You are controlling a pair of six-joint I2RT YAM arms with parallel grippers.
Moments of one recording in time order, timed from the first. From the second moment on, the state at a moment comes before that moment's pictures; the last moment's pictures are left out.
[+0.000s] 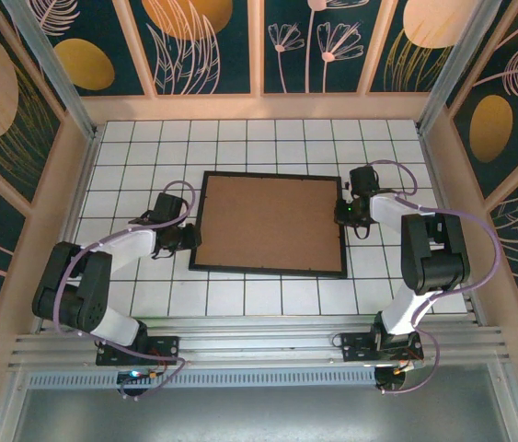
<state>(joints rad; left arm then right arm) -0.31 1.52 0.70 -0.26 0.15 -0.43 0.15 1.71 0.95 -0.39 -0.11 0.29</state>
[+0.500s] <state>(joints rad) -0.43 1.59 0.75 -0.26 -0.06 -0.41 0.15 1.71 0.95 -0.36 -0.08 0.30</state>
